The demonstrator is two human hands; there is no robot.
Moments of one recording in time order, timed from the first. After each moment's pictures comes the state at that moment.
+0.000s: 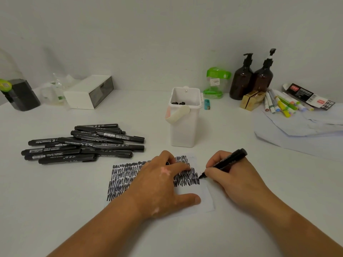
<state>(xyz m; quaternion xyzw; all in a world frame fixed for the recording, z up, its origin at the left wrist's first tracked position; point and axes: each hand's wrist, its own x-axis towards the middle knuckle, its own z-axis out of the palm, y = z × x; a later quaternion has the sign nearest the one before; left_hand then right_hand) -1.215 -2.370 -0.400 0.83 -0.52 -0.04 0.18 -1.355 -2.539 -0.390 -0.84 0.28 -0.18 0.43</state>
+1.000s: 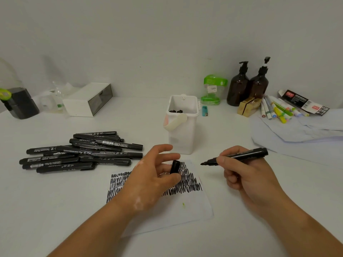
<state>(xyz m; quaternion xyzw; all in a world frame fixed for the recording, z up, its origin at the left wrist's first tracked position) -1.209 -2.369 -0.379 0.69 -0.34 -0.27 0.58 -1.361 -2.554 -0.378 -0.63 0.22 -0.28 0.69</state>
